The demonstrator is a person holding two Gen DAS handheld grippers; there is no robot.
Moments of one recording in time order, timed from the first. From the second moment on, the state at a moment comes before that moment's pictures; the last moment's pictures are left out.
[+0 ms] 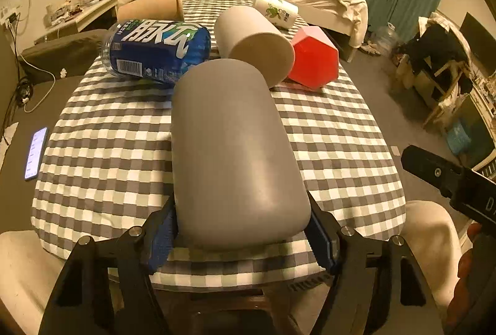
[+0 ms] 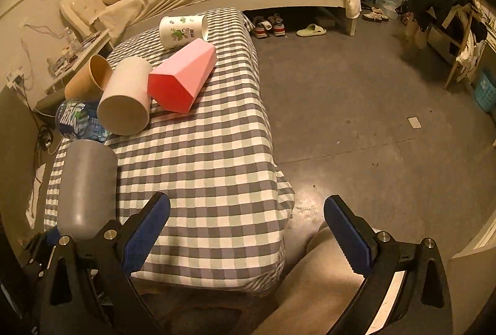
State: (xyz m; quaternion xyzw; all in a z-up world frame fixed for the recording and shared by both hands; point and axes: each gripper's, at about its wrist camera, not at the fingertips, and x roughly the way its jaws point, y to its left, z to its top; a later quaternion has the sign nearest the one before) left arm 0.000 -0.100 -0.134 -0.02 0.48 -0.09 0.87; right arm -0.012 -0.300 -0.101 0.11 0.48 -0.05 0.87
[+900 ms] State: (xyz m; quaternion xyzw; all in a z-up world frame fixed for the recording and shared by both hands) left arm 0.048 -0.087 -0.087 0.00 0.46 -0.07 0.89; right arm -0.012 -0.290 -0.105 0.10 0.49 -0.04 0.87
